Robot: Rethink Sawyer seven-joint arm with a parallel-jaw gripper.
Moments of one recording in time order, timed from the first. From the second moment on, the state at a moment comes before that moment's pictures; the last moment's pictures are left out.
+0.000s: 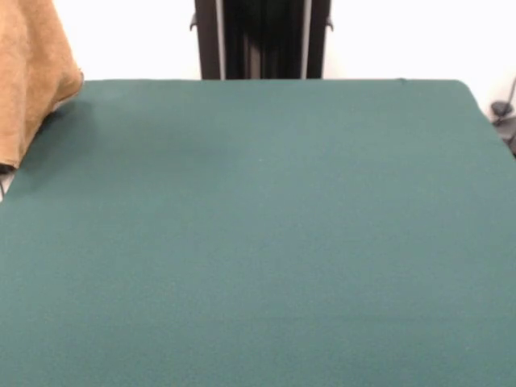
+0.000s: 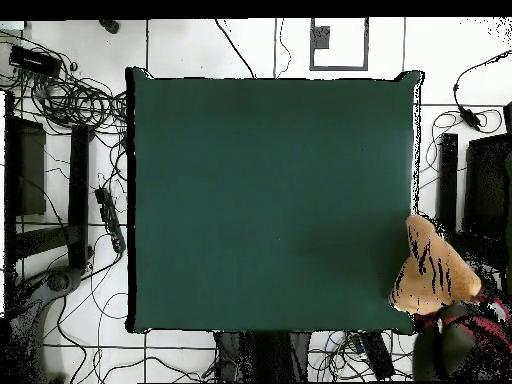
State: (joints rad) arm -0.99 -1.39 0.42 2.02 -0.63 0.75 0.99
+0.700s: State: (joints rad) arm -0.66 -1.22 0.32 2.01 -0.82 0.72 1.05
